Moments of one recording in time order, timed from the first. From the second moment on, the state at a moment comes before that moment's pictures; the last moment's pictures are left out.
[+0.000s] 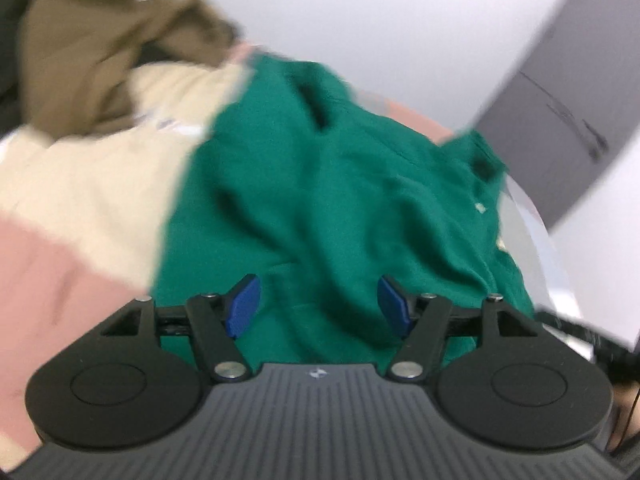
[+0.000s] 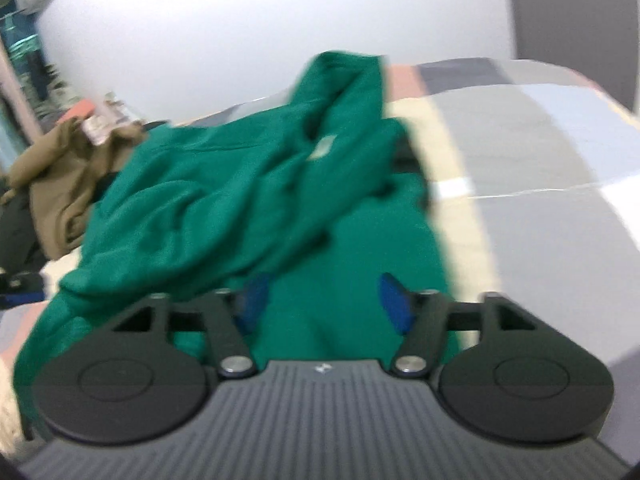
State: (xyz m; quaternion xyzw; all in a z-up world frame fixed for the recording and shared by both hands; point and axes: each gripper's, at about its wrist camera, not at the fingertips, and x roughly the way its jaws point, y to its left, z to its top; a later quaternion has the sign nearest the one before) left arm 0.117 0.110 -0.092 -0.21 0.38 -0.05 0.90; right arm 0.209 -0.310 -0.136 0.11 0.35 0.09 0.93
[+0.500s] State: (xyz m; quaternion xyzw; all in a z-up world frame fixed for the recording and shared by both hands) left arm 0.105 0.171 -0.148 -0.35 0.44 0.00 0.83; right arm 0.201 -0.358 -0.199 0.34 0.46 0.10 0.81
